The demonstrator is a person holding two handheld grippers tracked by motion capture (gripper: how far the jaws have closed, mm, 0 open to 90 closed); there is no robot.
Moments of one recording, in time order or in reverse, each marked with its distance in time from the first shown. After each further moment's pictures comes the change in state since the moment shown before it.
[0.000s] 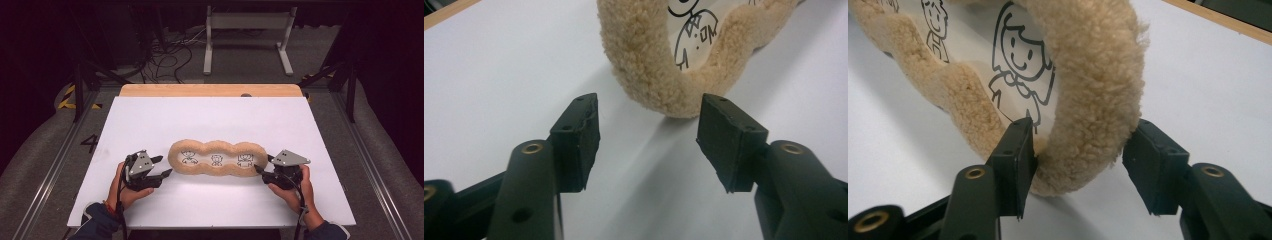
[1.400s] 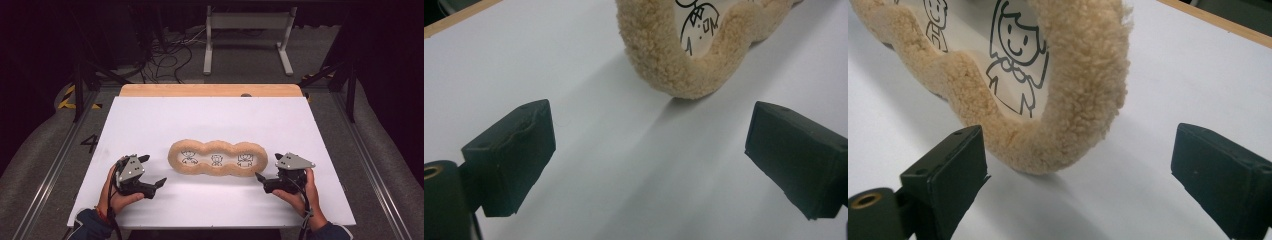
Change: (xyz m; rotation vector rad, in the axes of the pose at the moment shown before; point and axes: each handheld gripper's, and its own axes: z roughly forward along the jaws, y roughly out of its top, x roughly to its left) left arm 0.002 -0.016 -0.020 -0.042 0.011 -0.008; right arm -0.002 -0.008 -0.011 -0.008 -0.013 -0.008
